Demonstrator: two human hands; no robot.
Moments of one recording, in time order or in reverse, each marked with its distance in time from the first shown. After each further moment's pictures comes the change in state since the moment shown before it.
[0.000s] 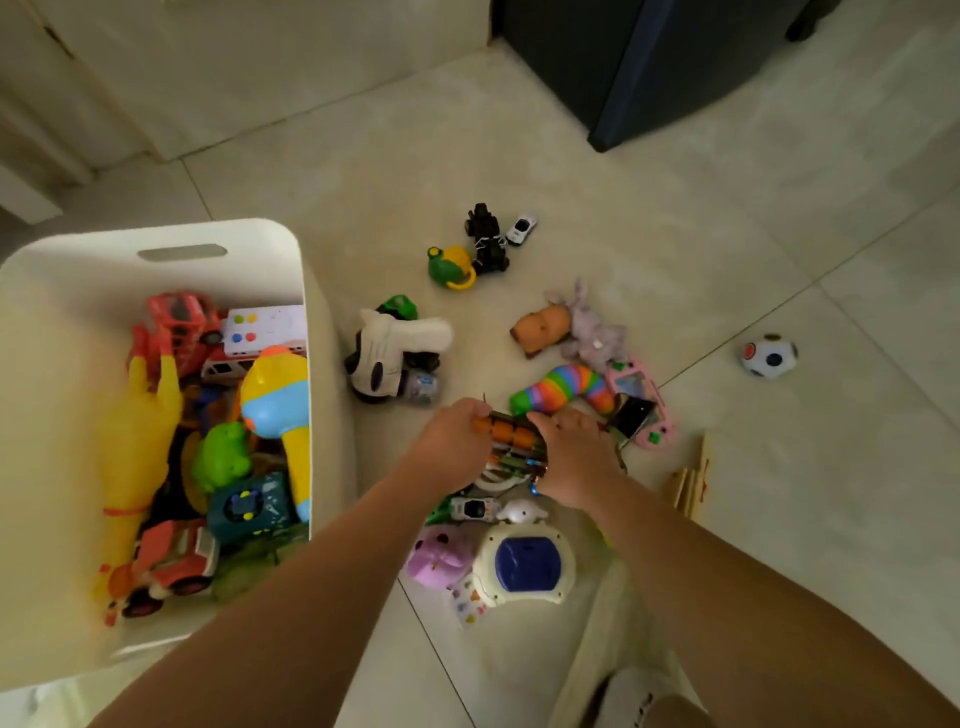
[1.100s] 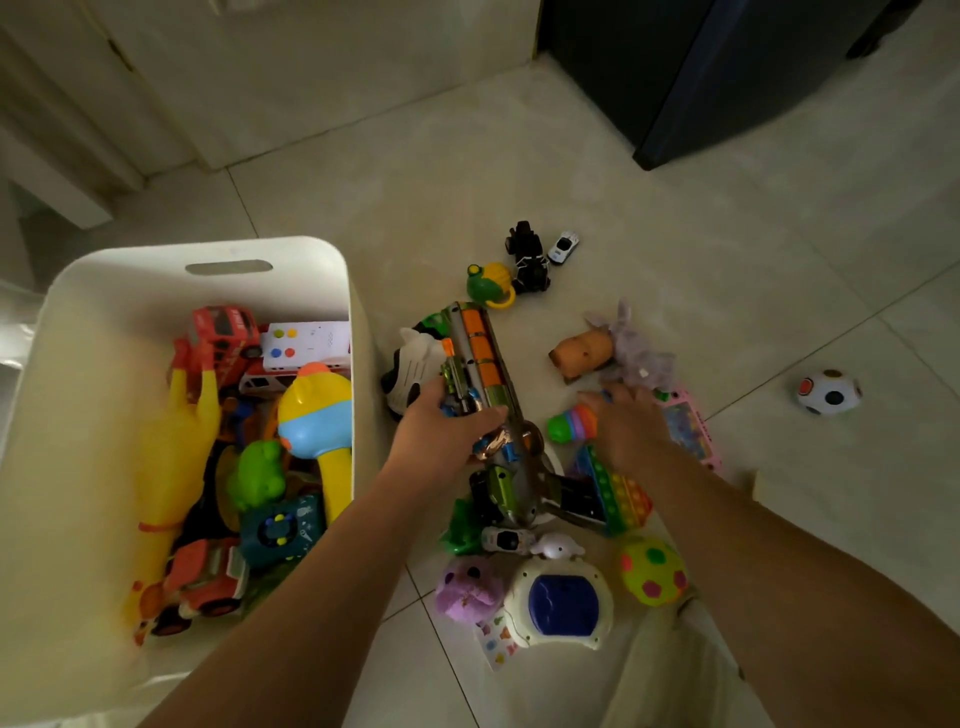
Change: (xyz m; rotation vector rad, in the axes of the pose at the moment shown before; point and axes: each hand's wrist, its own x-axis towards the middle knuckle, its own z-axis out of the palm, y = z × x) left_hand -0.010 0.002 -0.058 -0.691 0.148 -0.100; right_hand 0.065 0.021 -0.031 -0.195 0.095 0.035
